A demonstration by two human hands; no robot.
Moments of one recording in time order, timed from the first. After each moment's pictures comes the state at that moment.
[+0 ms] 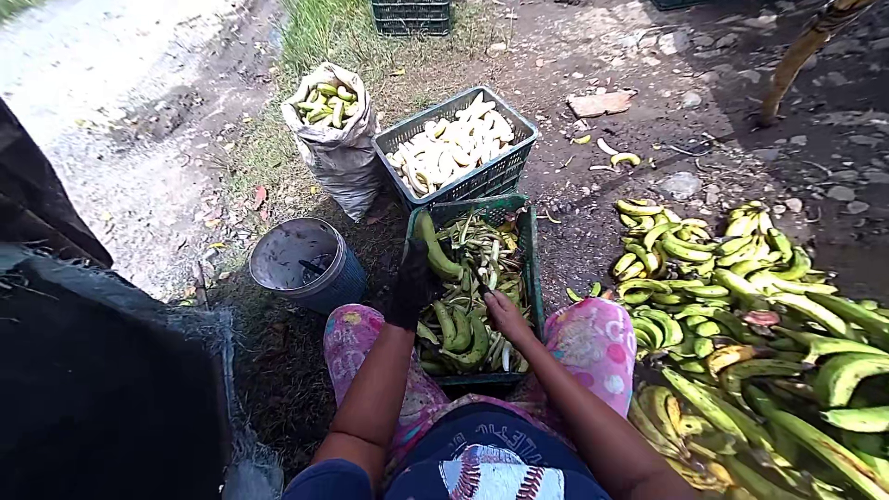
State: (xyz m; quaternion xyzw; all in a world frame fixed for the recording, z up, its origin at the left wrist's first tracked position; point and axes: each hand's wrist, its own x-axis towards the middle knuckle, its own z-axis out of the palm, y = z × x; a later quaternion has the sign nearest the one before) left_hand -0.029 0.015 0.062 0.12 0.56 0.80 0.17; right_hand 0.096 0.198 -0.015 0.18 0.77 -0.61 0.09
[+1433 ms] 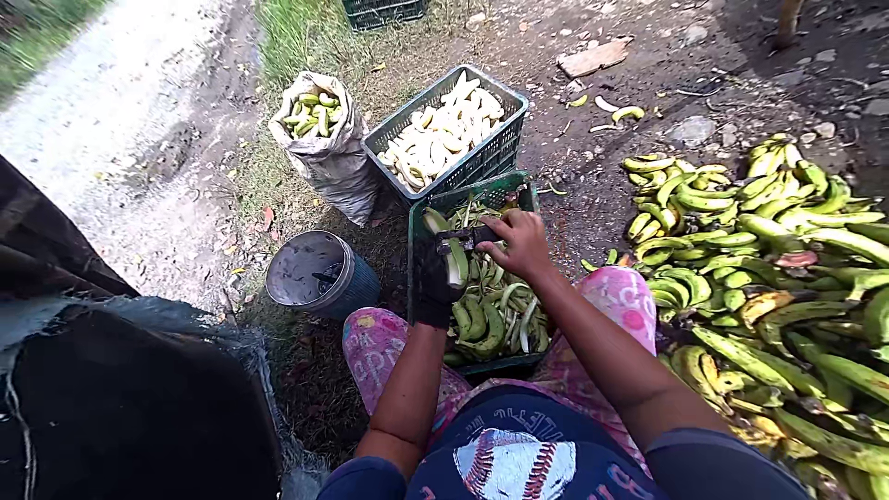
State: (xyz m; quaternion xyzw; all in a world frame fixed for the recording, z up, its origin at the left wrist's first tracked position) left_hand -0.006 0.032 0.058 0.17 0.69 0.69 0.10; right_hand 0.035 0.233 0.070 -0.01 0.93 -0.22 -0.29
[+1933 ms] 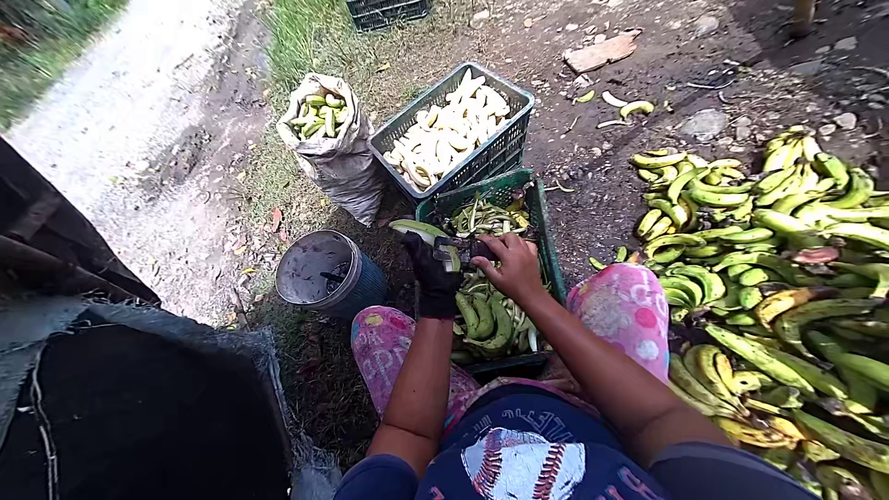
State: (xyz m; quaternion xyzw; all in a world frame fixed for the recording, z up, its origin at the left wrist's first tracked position) left_hand -0.017 0.039 0.060 0.08 0.61 0.79 0.01; right_hand 0.054 0.184 0.054 0.06 0.92 -0.31 -0.24
